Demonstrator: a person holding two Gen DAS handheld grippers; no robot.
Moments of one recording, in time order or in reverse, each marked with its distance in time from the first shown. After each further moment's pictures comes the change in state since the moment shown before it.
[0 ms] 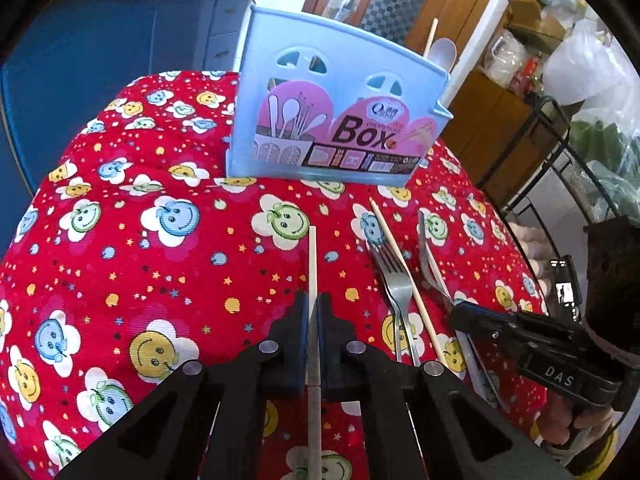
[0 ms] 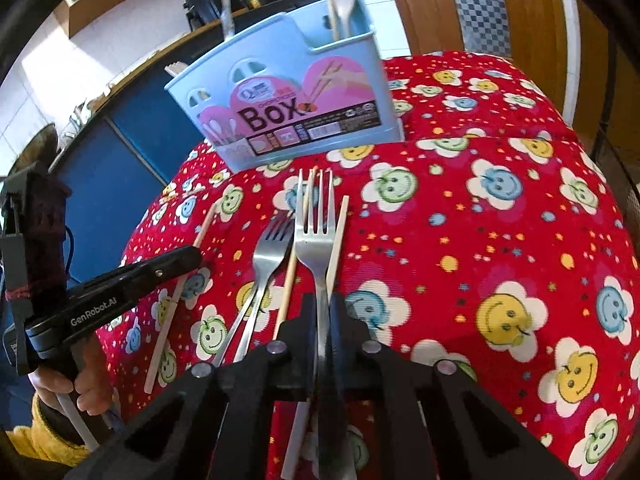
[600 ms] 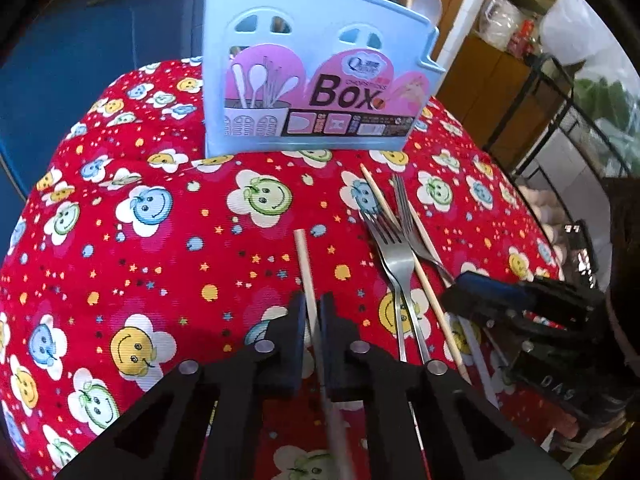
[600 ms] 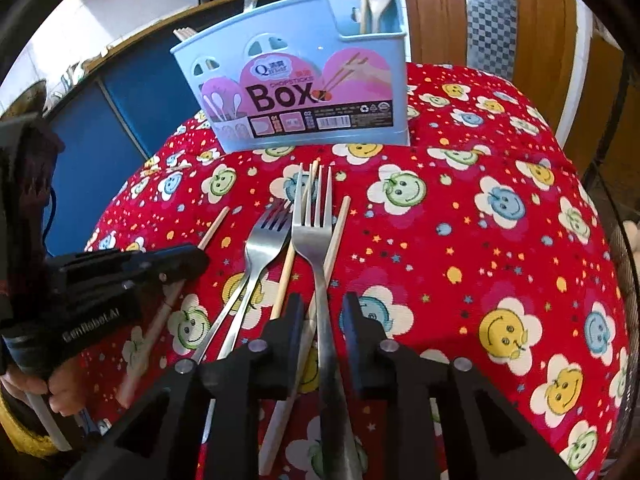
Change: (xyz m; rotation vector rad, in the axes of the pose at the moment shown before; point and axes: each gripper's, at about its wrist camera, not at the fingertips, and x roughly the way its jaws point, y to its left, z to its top) left arm 0.019 -0.017 -0.004 0.077 0.087 0.049; right arm 0.015 0.023 -0.002 -0.140 0.031 -0.141
